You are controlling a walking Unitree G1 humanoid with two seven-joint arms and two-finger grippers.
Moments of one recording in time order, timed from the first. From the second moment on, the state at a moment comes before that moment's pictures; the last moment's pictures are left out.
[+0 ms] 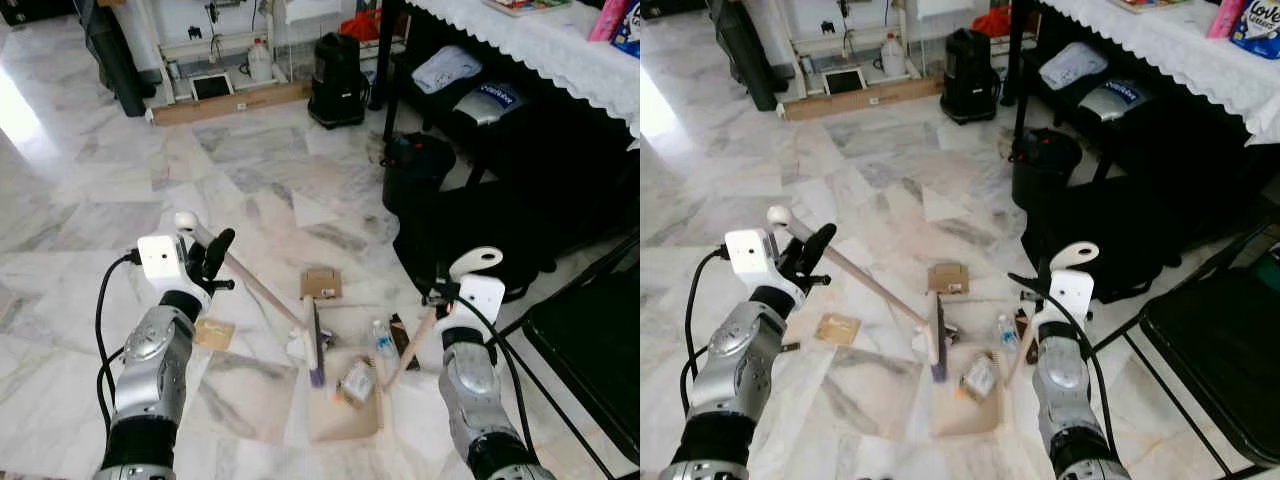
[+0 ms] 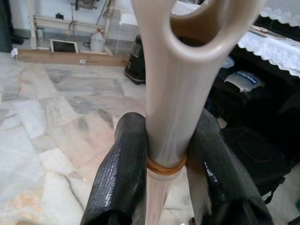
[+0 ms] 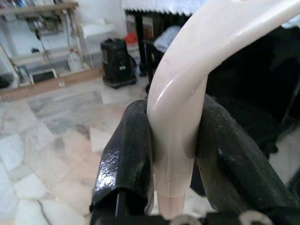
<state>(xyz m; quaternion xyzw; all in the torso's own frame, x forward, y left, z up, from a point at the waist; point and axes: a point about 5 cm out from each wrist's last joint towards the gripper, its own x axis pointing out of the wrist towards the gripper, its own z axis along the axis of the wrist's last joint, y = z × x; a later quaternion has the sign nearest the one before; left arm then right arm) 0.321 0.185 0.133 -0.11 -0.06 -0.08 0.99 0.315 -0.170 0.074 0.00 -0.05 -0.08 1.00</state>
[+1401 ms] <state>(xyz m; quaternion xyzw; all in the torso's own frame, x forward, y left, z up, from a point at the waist) 0.305 0.167 0.132 0.05 -0.12 -0.07 0.99 0.287 -0.184 0.106 0.01 -0.10 -0.13 0.99</state>
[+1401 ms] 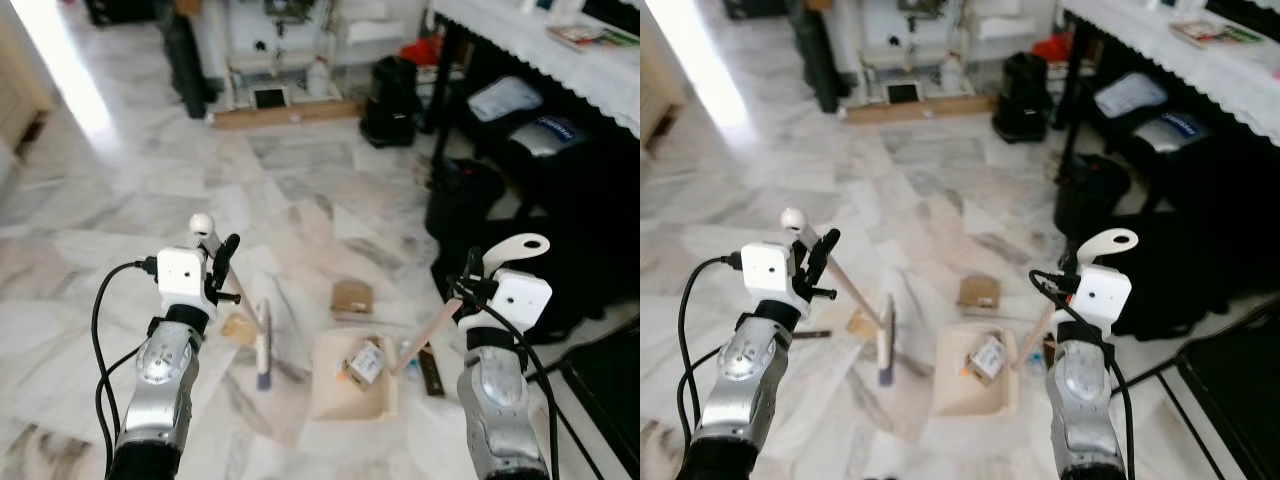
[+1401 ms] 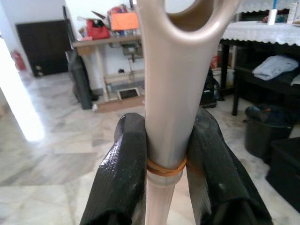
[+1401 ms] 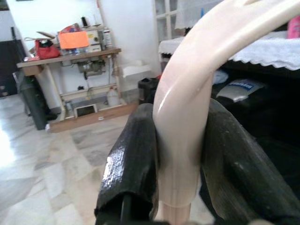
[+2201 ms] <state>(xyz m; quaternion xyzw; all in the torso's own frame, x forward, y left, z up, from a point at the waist) 0.308 0.165 0.123 0.08 -0.10 -0.08 0.99 0.294 -0.183 0.113 0.01 -0.10 -0.13 0.99</state>
